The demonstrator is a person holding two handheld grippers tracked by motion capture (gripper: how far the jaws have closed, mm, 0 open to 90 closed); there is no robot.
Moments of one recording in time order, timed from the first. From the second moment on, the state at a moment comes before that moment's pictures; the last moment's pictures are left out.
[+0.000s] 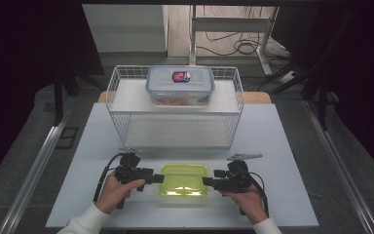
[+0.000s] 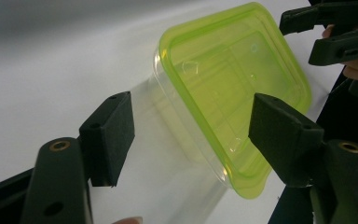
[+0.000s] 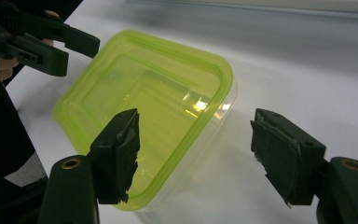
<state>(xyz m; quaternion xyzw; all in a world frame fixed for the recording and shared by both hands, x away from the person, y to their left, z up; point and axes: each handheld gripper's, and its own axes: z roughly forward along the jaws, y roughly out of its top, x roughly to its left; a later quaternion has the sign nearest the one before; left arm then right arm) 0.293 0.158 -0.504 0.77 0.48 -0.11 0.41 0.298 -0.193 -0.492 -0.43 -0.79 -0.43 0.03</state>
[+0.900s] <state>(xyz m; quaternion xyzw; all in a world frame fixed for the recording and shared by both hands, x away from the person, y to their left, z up) 0.284 0.153 -0.512 0.75 0.48 -0.13 0.44 0.299 -0.193 -0.511 -0.46 -0.76 -0.44 0.11</state>
